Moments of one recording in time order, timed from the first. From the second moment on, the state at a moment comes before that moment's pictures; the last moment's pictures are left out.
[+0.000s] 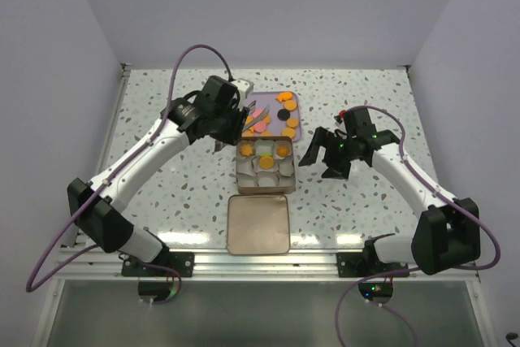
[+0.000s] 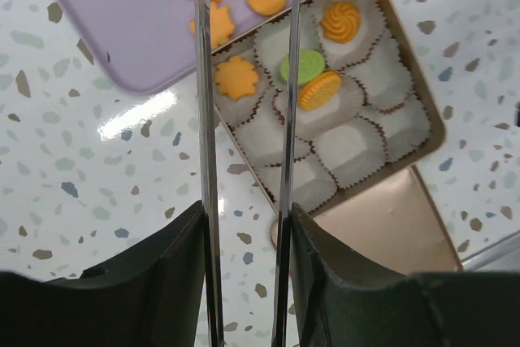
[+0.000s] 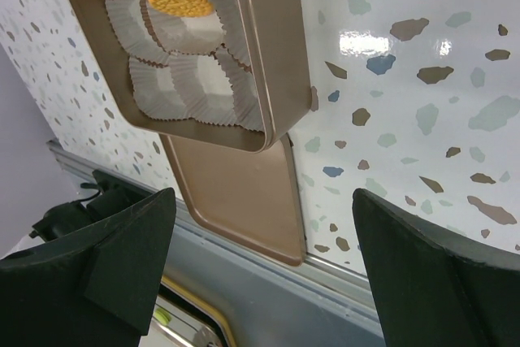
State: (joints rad) left arm -0.62 1.48 1.51 -0.89 -0.05 -0.17; right arm 0.27 1.32 0.97 -0.71 -0.41 0.65
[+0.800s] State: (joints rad) left arm -0.42 1.89 1.68 -0.87 -0.18 -0.14; right arm 0.27 1.48 1.12 -0.73 -0.40 0.60
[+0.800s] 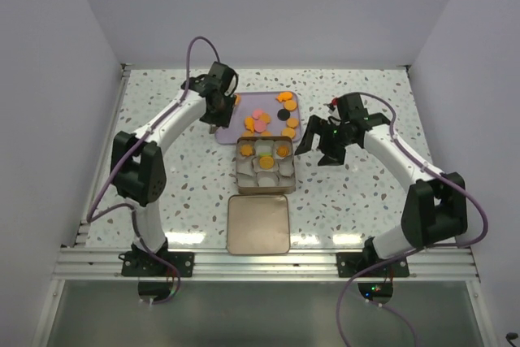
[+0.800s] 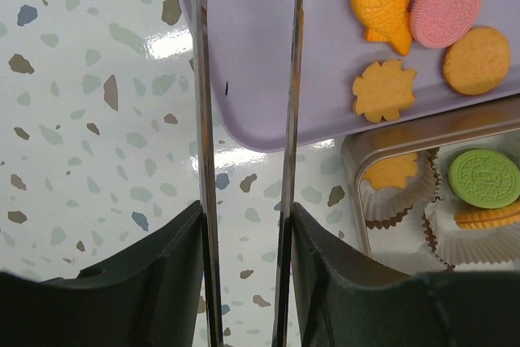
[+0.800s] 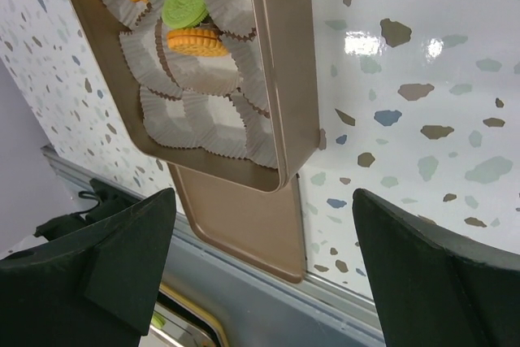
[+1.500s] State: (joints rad) left arm -0.41 2.09 1.82 -0.85 -0.17 -0.15; right arm 0.27 1.61 1.19 -0.73 -0.41 0.56
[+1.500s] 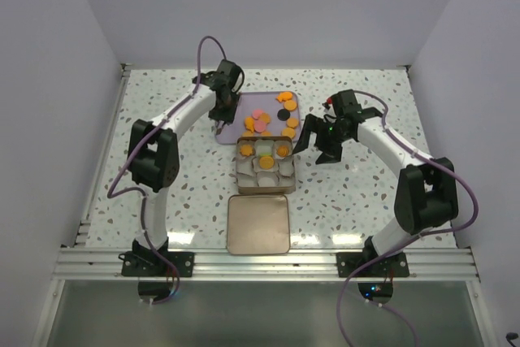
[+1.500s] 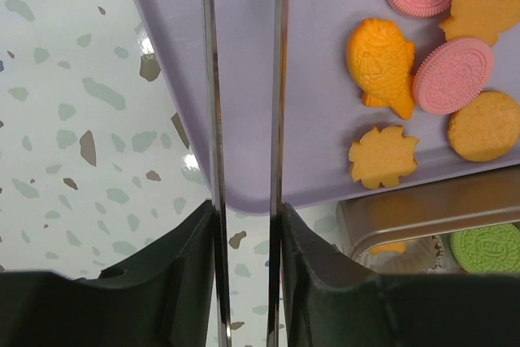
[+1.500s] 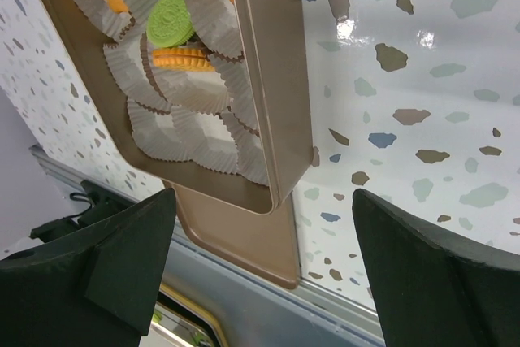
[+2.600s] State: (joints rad) left arm -0.42 1.40 1.37 -0.85 -0.04 -0.15; right arm 0.27 1.47 1.04 -0.69 -0.41 0.65
